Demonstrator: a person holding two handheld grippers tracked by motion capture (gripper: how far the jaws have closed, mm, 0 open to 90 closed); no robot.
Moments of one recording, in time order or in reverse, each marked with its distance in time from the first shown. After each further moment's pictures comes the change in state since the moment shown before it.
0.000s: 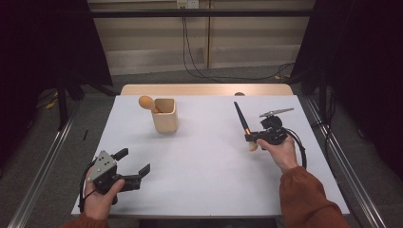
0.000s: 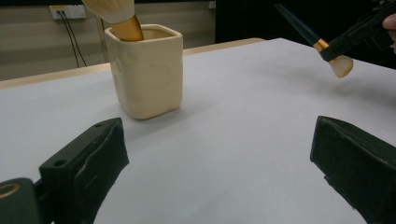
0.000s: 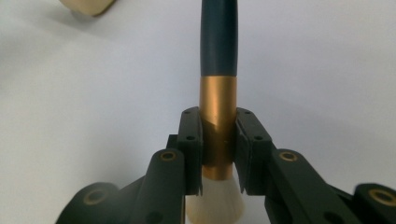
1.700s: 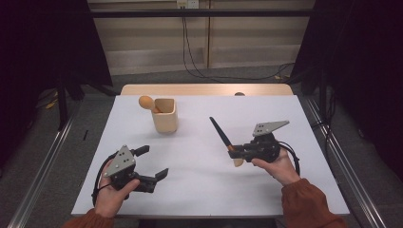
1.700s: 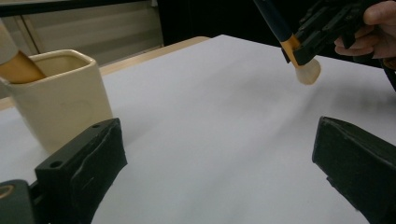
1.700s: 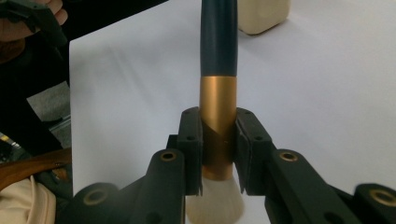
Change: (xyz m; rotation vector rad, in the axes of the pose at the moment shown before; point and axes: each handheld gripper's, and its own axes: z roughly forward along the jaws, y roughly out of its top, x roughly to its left) left arm -0.031 0.030 0.025 0.026 -0.215 0.116; right arm 0.055 -0.019 -0.018 -0.129 0.392 -0.320
